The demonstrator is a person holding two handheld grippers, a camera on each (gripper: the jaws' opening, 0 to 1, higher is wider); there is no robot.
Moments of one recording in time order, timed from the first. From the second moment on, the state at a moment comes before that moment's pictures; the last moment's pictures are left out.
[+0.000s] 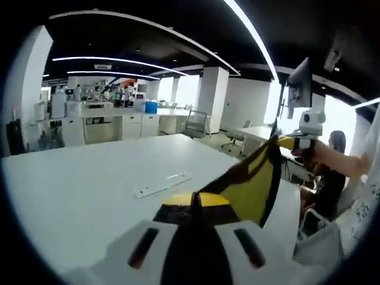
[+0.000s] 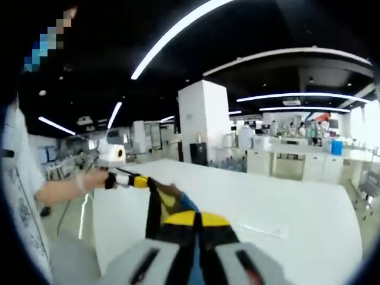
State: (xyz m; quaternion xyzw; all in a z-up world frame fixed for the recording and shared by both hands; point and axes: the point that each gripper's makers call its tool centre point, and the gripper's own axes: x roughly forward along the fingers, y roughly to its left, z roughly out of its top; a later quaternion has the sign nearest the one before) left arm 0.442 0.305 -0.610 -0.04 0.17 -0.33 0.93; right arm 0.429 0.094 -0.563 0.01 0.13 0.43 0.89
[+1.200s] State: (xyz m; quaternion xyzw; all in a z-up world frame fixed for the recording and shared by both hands) left arm 0.591 0.310 -0.836 -0.08 0.30 -0.19 0.93; right arm 0.616 0.095 -0.827 -0.04 0.30 0.36 0.88
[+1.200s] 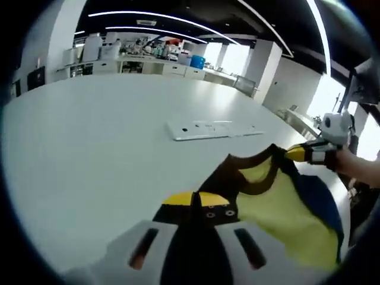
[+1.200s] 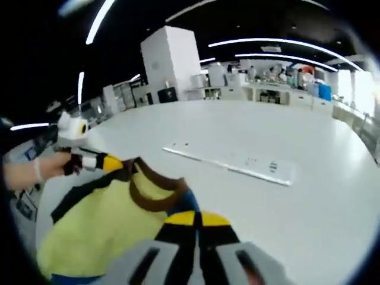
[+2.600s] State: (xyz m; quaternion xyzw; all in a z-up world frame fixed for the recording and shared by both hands) left arm 0.547 0.269 -0.776 -0.01 0.26 -0.33 0.91; right arm 0.584 0.069 -0.801 -0.05 0.28 0.34 0.90
